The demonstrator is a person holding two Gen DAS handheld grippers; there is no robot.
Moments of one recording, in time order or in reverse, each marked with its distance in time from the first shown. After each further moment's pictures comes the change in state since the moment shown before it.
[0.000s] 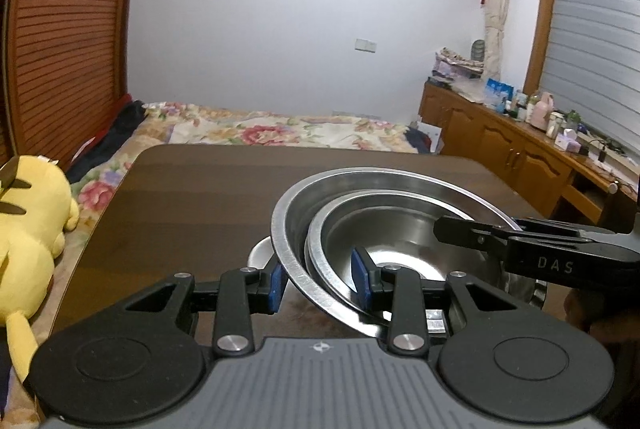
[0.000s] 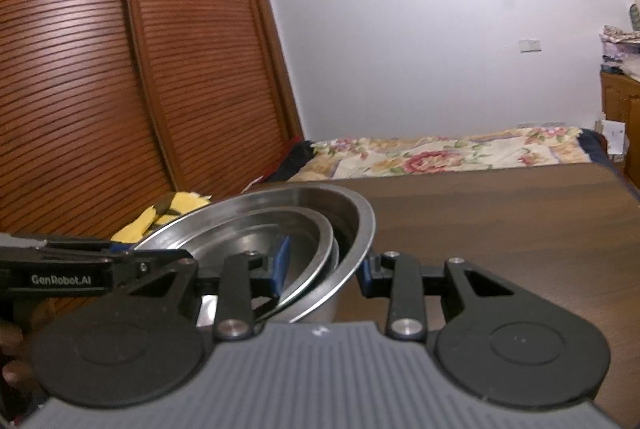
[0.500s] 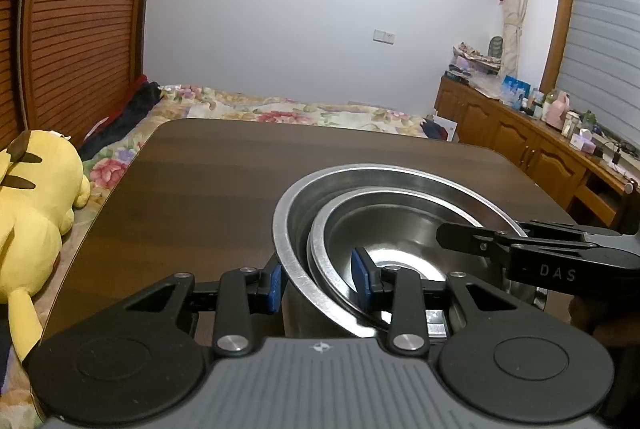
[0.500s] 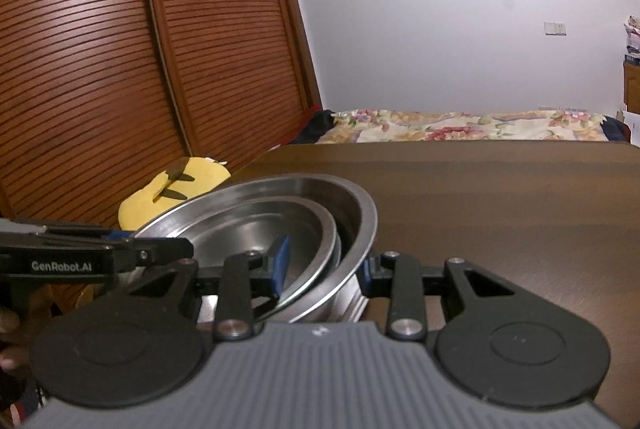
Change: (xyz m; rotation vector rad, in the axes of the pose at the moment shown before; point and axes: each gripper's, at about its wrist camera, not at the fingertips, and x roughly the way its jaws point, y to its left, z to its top) left arm 0.009 0.013 -0.014 -0.037 0.028 0.031; right arm 0.020 0.014 -0.014 -0.034 0.083 0.032
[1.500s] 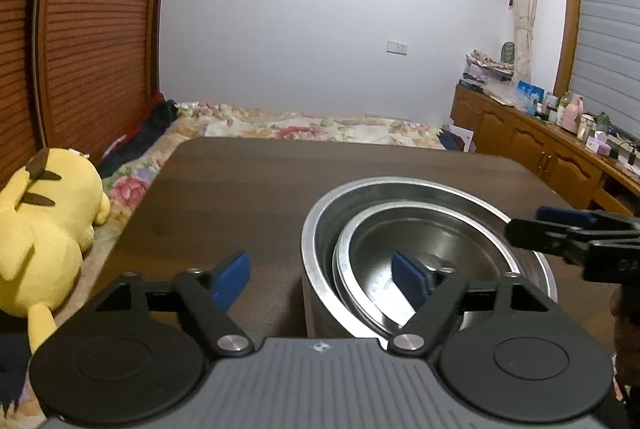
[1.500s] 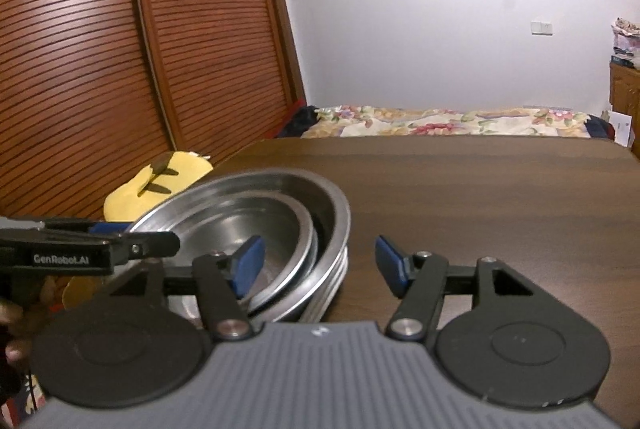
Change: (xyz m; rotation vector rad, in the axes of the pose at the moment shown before) left arm -0.007 0.000 0.009 0.028 -0.049 0.067; right arm -0.011 -0.001 0.006 -0.010 -0.011 -0.059
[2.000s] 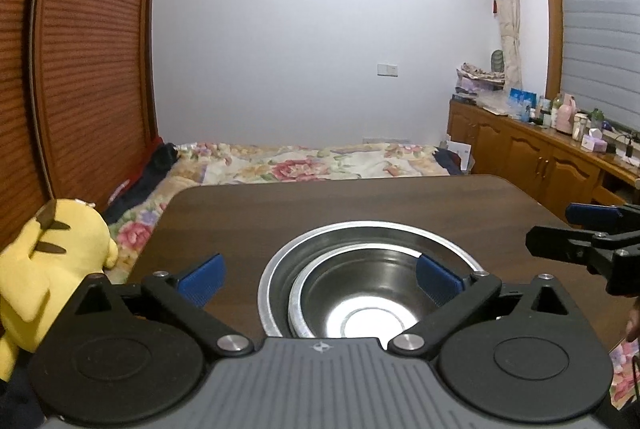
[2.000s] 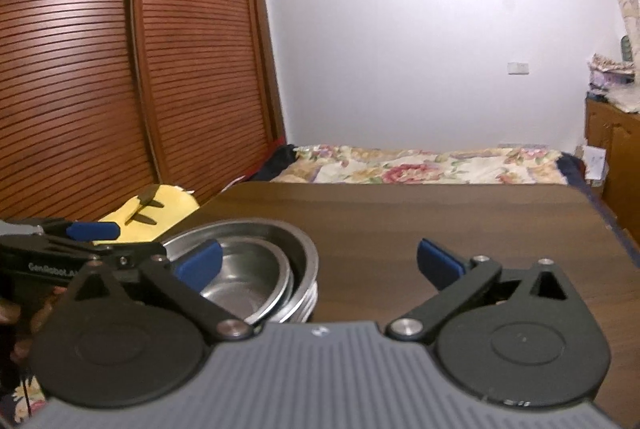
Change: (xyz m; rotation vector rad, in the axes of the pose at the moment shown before) left arm -0.030 -0.039 0.016 0.089 -0.084 0.033; right arm -0.045 0.000 0.013 -0.031 -0.107 -0.083
